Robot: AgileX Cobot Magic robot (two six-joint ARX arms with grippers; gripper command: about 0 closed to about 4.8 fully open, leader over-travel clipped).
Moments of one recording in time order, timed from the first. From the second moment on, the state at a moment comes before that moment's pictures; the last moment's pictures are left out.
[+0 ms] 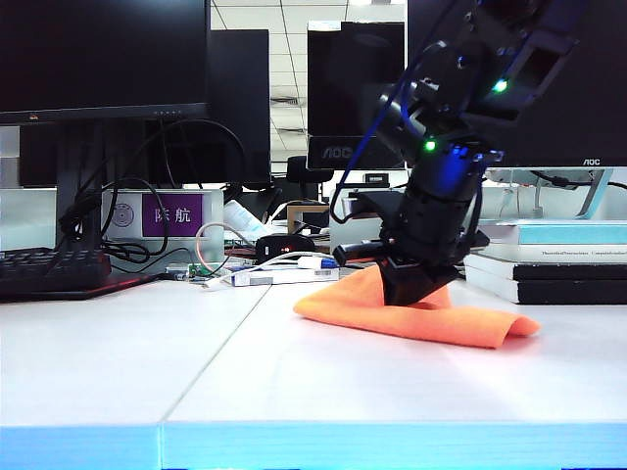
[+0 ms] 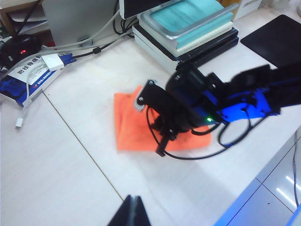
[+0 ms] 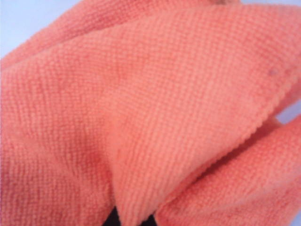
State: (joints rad) left arm -0.54 1.07 1.48 -0.89 0.21 0.05; right arm 0.49 1.92 1.20 -0.19 0.10 0.03
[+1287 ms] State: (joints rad) left arm -0.54 1.08 1.48 -0.91 0.23 0.05; right arm 0.39 2.35 1.84 -0.26 0.11 -0.05
